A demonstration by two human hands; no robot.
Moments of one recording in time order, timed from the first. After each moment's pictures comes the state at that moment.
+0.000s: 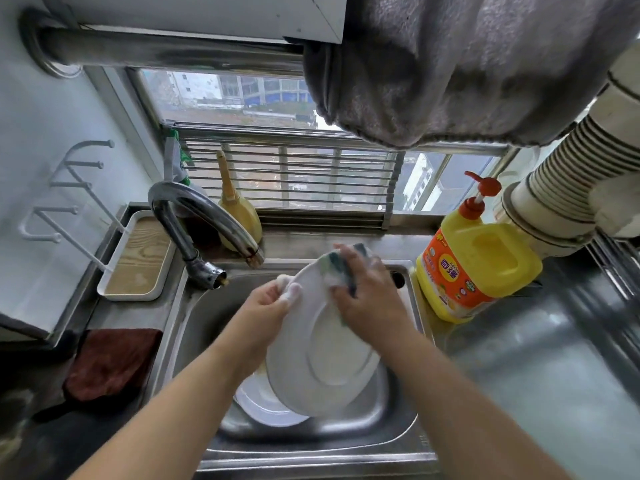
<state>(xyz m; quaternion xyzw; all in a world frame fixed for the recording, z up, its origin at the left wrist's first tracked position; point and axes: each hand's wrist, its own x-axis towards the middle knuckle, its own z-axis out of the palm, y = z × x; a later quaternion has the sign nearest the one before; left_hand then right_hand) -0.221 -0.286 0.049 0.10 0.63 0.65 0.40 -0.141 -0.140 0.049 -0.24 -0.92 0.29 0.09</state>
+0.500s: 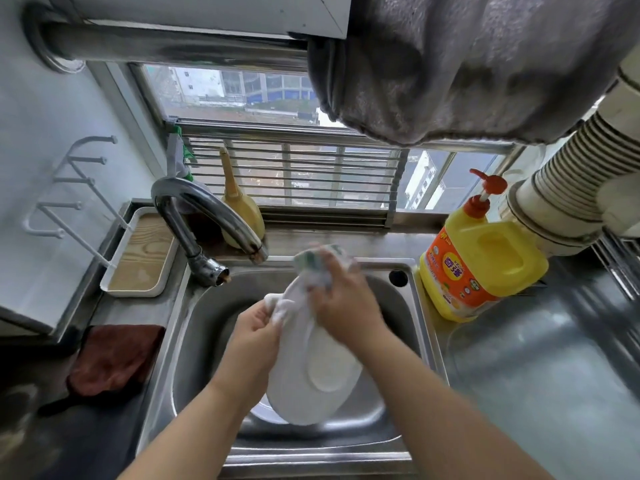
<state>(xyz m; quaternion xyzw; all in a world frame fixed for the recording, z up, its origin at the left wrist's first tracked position) -0.194 -0.301 0.041 0.04 0.61 0.72 0.32 -0.161 -0.163 0.033 -0.23 -0.89 0.37 0.10</state>
